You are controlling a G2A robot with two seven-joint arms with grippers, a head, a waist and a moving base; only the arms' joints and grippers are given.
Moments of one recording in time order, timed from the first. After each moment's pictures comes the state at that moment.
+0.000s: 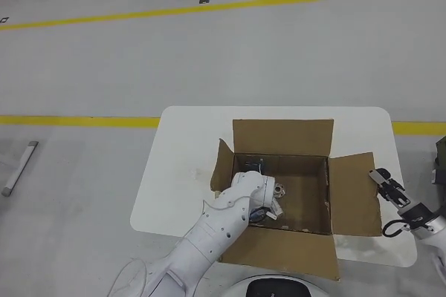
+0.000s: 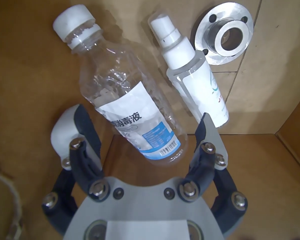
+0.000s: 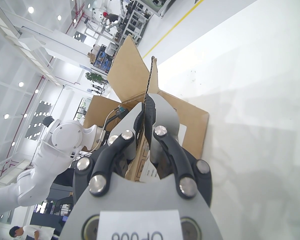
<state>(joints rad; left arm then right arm) 0.61 -1.61 -0.63 -1.01 1.05 0.50 -1.32 -1.67 -1.08 1.75 -1.64 -0.03 -0.52 0.36</state>
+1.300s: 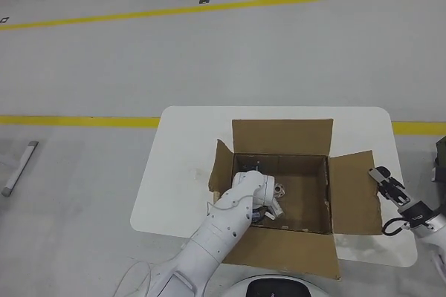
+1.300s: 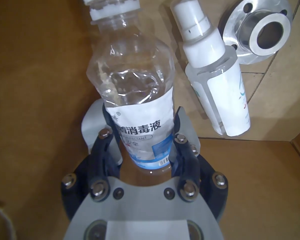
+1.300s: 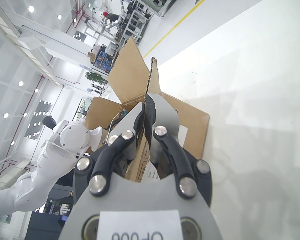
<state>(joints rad) 0.64 -1.68 -0.74 -0.90 1.20 0.46 -1.36 -1.66 -1.09 1.75 -1.65 -0.03 -0.51 0.38</state>
